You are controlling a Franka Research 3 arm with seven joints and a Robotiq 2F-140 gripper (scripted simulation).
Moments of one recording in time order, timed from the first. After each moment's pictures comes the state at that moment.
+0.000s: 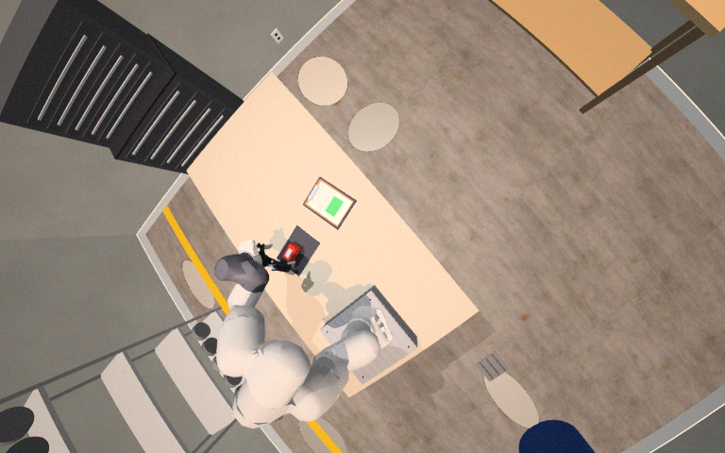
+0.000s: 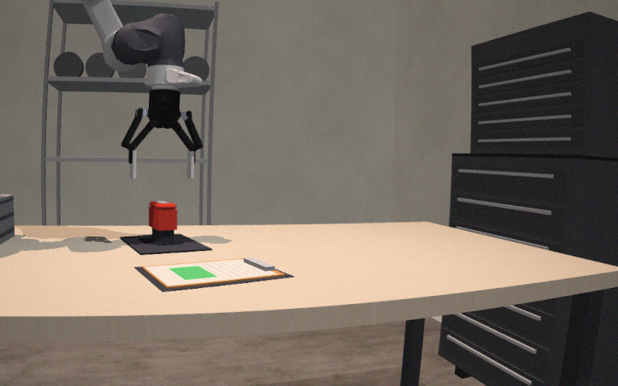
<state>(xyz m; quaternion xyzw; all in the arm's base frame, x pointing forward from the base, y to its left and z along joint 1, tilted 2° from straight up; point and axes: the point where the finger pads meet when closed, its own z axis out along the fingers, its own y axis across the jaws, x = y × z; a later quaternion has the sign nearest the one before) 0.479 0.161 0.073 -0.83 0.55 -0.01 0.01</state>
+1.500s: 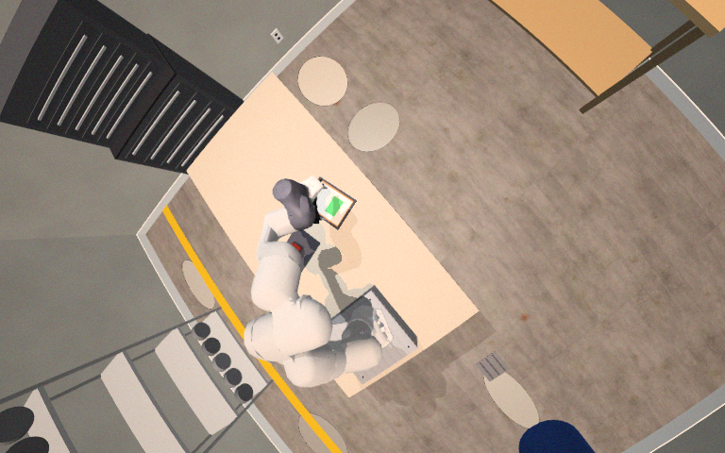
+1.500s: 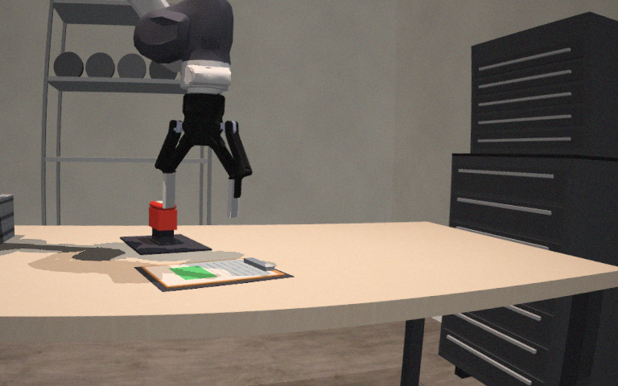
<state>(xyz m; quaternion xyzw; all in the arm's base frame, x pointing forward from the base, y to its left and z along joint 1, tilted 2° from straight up) 0.573 -0.145 0.030 -0.45 0.89 0.01 0.01</state>
